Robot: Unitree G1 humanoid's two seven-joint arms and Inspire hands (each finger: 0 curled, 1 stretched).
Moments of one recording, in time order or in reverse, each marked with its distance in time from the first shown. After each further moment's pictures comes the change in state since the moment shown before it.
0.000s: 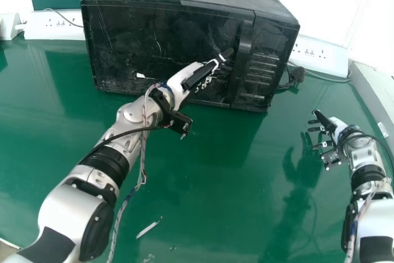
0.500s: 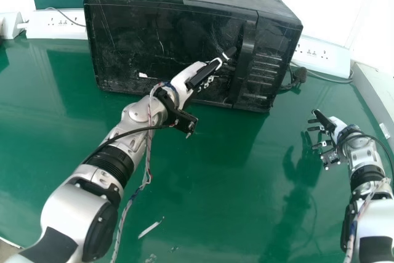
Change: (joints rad) left arm -0.030 -0.017 0.003 0.021 0.001 0.036 0.053; right arm 0.001 0.004 -0.006 0.000 0.001 -0.005 -0.011
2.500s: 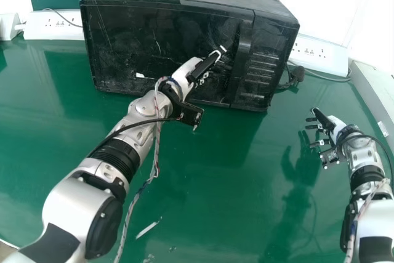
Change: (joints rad) left arm -0.042 -0.020 0.045 0.027 0.020 0.071 0.116; right arm 0.002 0.004 -0.017 -0.001 0.022 -0.014 0.013
